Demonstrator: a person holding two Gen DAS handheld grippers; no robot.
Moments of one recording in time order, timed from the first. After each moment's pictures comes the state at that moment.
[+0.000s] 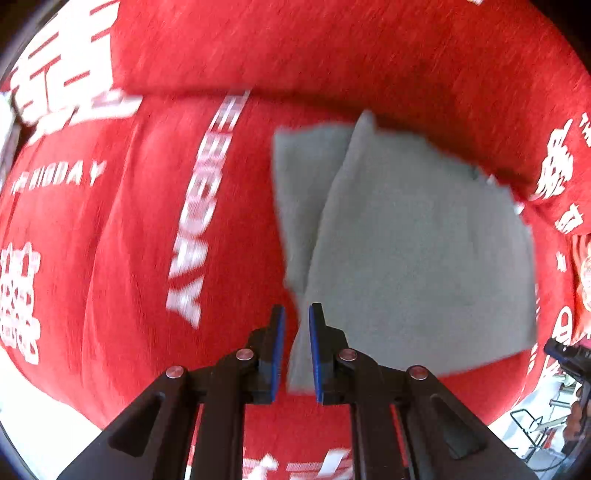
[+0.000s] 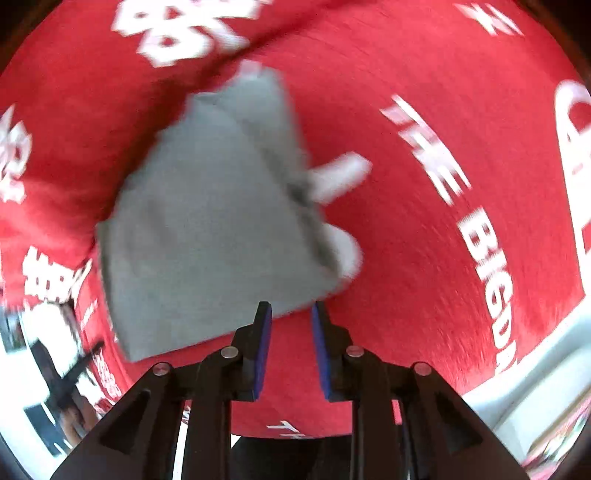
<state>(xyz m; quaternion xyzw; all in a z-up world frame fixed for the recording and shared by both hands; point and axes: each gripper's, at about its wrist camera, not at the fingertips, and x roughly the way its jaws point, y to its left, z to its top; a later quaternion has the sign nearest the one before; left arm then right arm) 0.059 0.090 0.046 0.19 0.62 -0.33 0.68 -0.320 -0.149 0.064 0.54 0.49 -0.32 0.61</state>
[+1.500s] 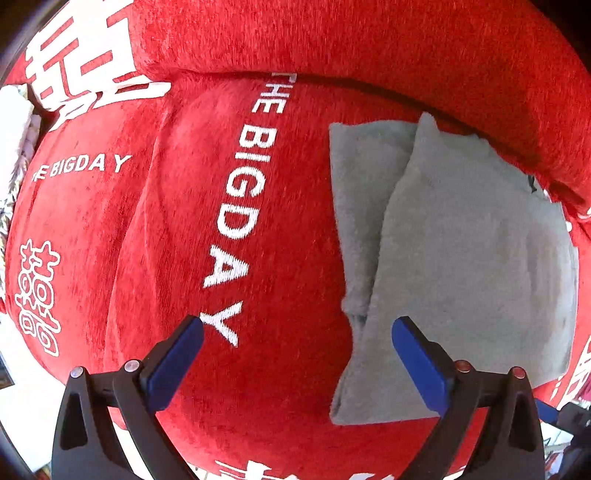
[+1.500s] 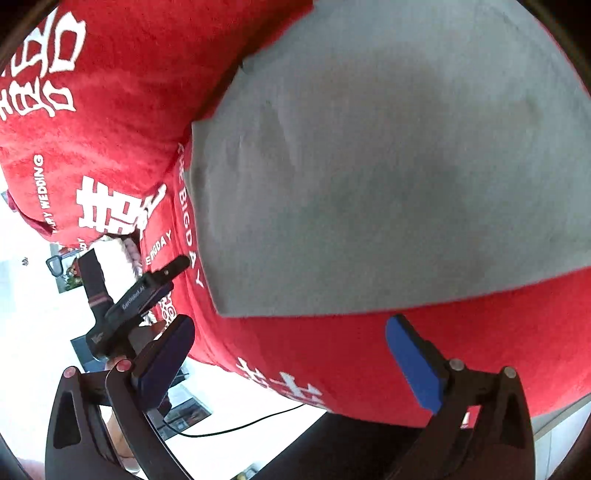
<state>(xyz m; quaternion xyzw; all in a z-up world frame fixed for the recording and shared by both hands) 0.072 0.084 0.019 0.24 0.65 -0.24 0.68 -0.174 -0.076 0.018 0.63 0.48 -0.14 0.59</state>
